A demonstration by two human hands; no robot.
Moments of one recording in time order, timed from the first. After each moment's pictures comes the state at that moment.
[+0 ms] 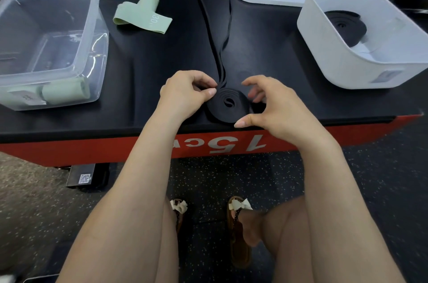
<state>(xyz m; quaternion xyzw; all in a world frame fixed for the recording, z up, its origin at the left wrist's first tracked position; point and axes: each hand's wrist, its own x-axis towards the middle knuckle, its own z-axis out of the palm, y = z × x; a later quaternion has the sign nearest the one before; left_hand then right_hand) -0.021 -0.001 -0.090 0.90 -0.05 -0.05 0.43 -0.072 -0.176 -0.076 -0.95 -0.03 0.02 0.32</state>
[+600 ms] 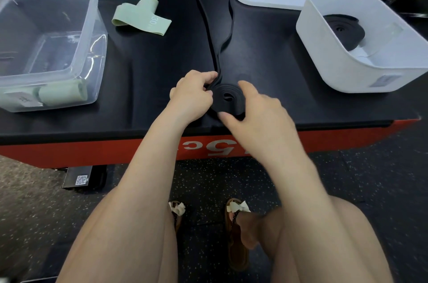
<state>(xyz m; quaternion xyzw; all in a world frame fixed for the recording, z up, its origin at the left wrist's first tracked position) -0.014 -0.015 -0.091 0.92 -0.07 -0.08 0.39 -0.092 -0.134 -0.071 -0.98 0.03 -0.06 0.18</state>
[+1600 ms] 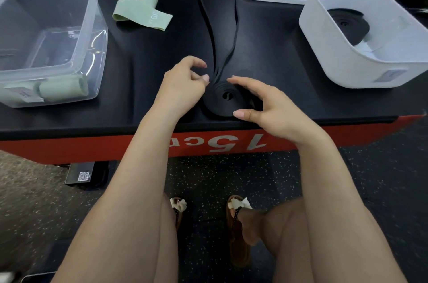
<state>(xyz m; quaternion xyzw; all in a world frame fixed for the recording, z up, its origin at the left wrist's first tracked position) -0.018 -0.002 -0.084 0.88 -0.03 -0.04 0.47 -0.062 -0.178 -0.092 -0.91 -0.09 0.06 0.41</state>
